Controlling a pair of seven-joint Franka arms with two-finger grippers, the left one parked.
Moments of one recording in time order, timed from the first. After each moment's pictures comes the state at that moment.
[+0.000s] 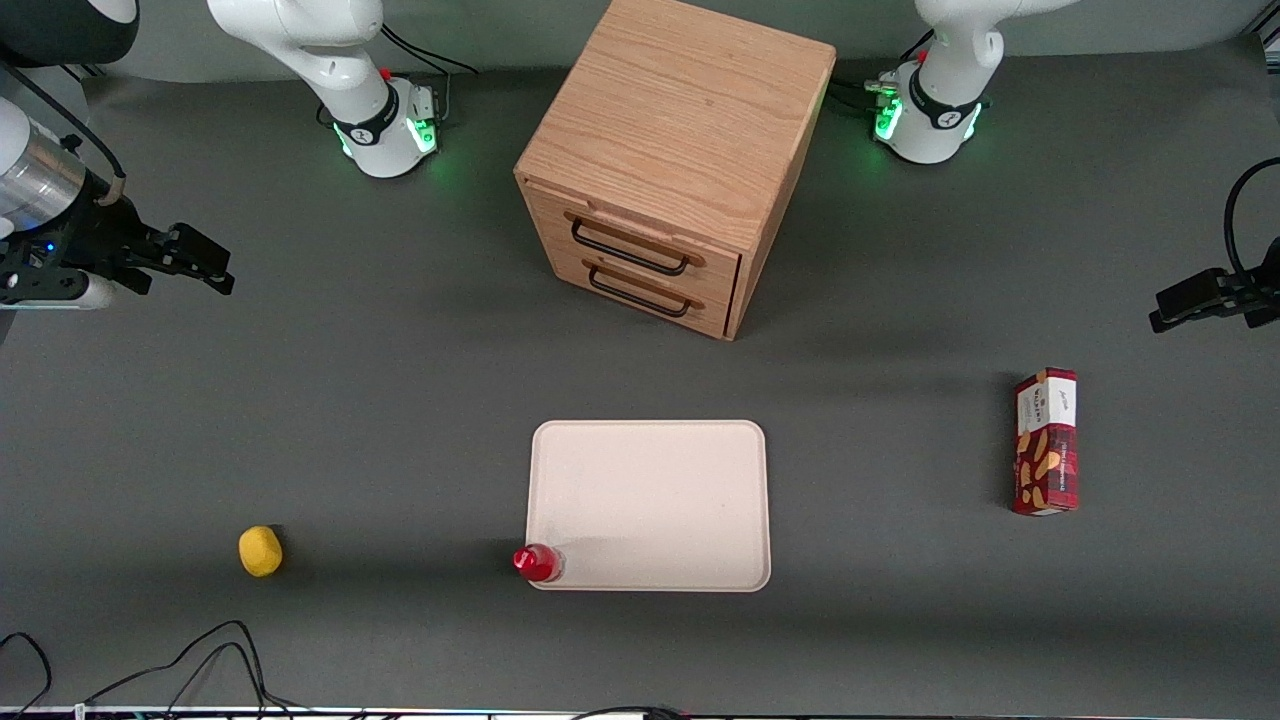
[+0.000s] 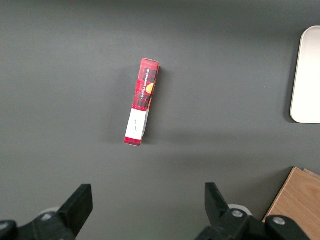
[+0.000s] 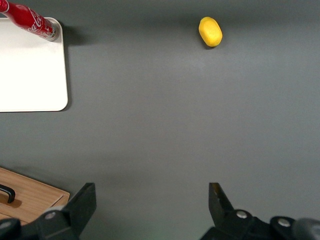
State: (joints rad) arm -0.10 -0.08 0.17 -1.70 0.00 1.63 0.12
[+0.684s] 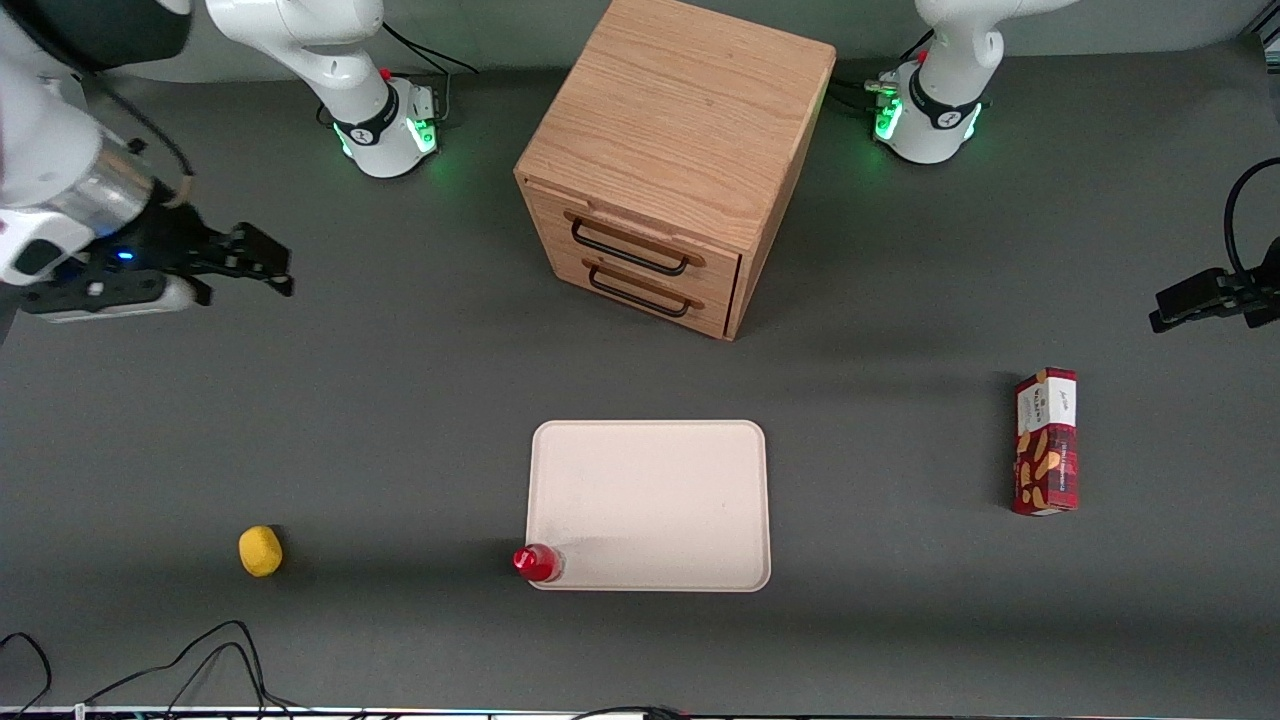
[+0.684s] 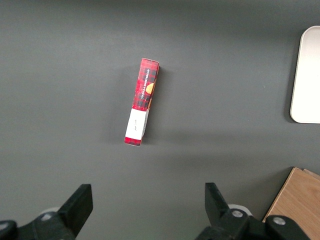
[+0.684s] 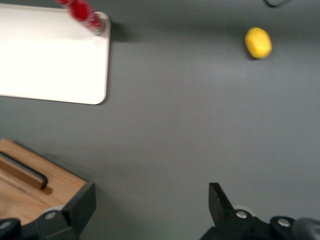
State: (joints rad) arm 0.03 -0.01 0.19 -1.64 0.05 1.64 0.12
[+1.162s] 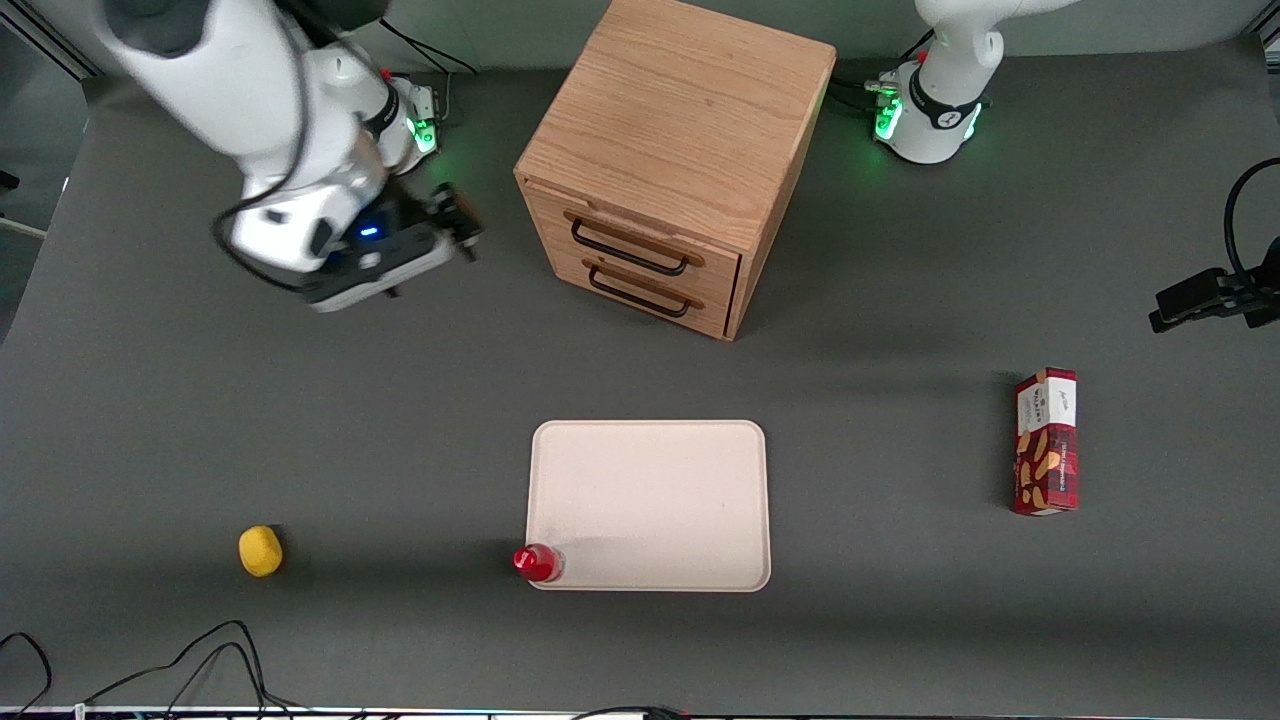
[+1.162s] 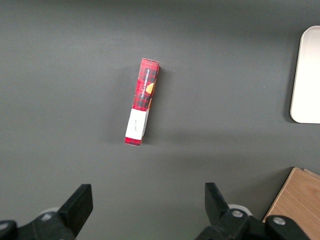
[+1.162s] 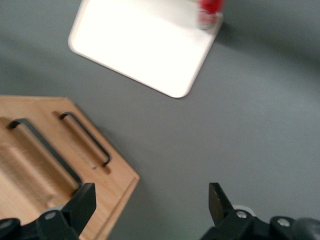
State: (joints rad) arm 0.30 0.15 0.27 -1.48 0.06 1.65 0.12
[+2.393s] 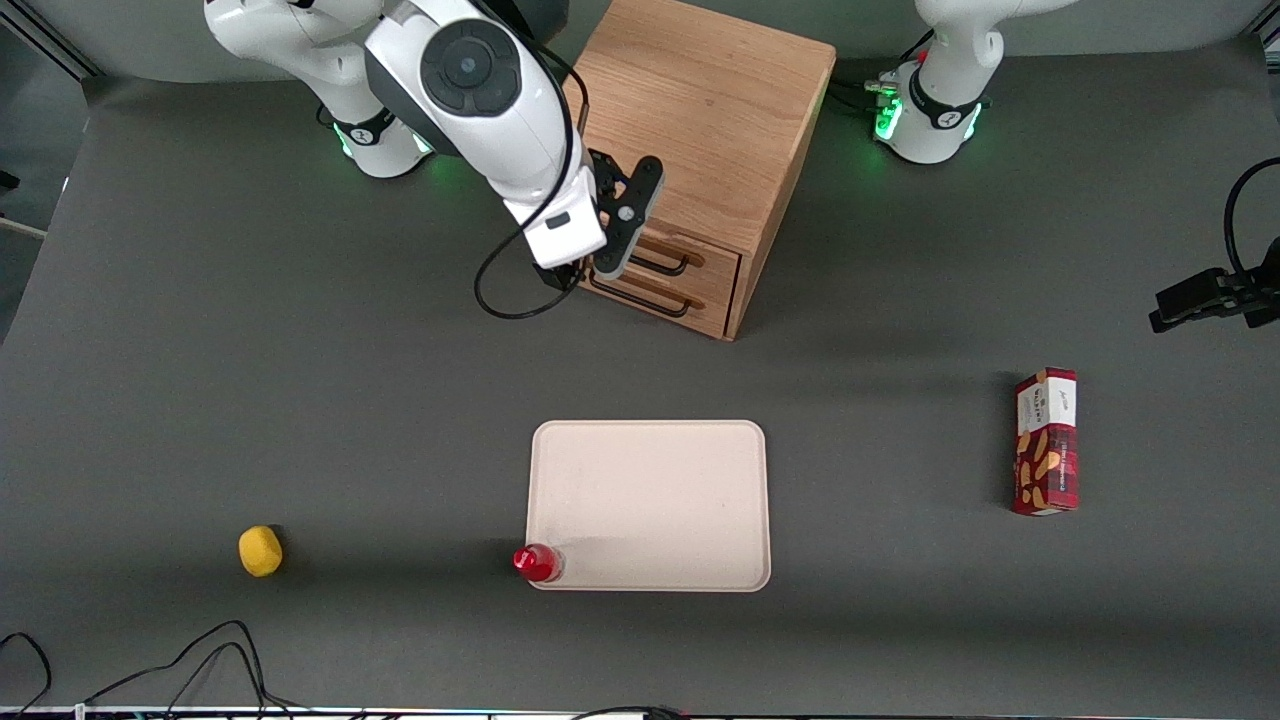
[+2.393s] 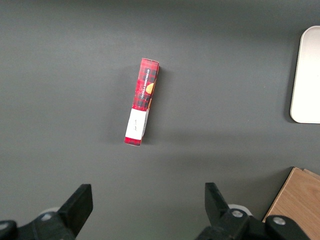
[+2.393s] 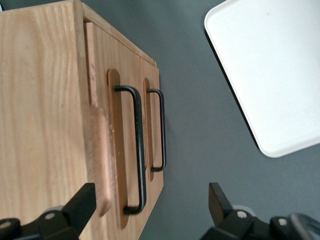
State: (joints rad) arm 0.36 0.38 0.45 -1.40 0.05 1.71 -0.34
